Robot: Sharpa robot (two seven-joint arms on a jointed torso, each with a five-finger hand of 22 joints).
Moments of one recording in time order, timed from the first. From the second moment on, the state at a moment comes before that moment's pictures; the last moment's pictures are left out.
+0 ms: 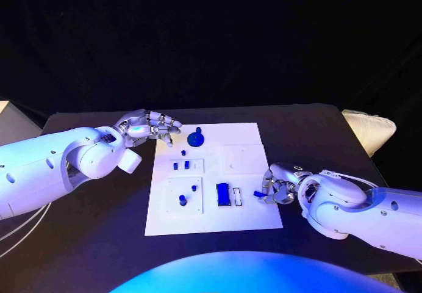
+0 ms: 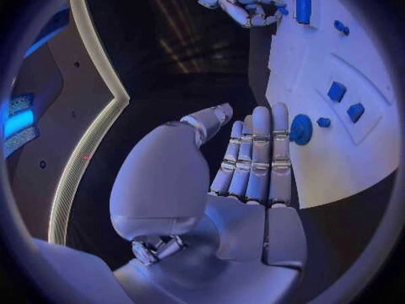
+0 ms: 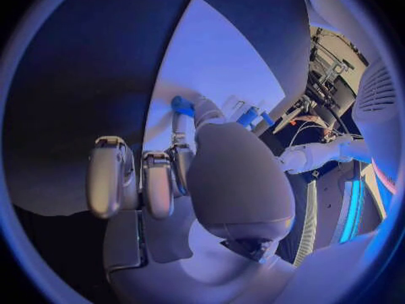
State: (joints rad) left arm 1.16 -0.92 -0.04 1.46 -0.26 -0.03 0.16; left_hand 1.33 -0.19 0.56 -0.01 0.17 0.85 0.21 0.32 0.33 0.94 0.13 0.48 0.14 0.99 0.06 0.96 0.46 0.17 0.92 0.15 0.72 0.72; right arm 1.06 -1.00 -0.23 1.83 -1.50 -0.32 -0.55; right_hand 1.45 -0.17 0.09 0.29 0.27 1.04 0.07 0.40 0.49 1.47 0.00 1.34 1.31 1.46 -0.06 1.53 1.31 0.04 1.47 0.04 1.30 1.31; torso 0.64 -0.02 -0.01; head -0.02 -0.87
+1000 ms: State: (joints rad) left arm 1.16 -0.92 -0.04 1.46 -0.26 -0.03 0.16; left_hand 1.33 -0.19 0.56 -0.01 0.17 0.85 0.21 0.33 0.33 0.93 0.14 0.48 0.14 0.99 0.06 0.96 0.46 0.17 0.92 0.15 0.72 0.72; right arm 1.09 -1.00 -0.24 1.90 -1.21 -0.46 -0.51; right_hand 1.28 -0.25 0.46 0.25 0.44 1.04 0.07 0.42 0.43 1.47 -0.01 1.37 1.31 1.47 -0.07 1.54 1.31 0.04 1.47 0.03 1.36 1.31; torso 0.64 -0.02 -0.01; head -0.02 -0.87
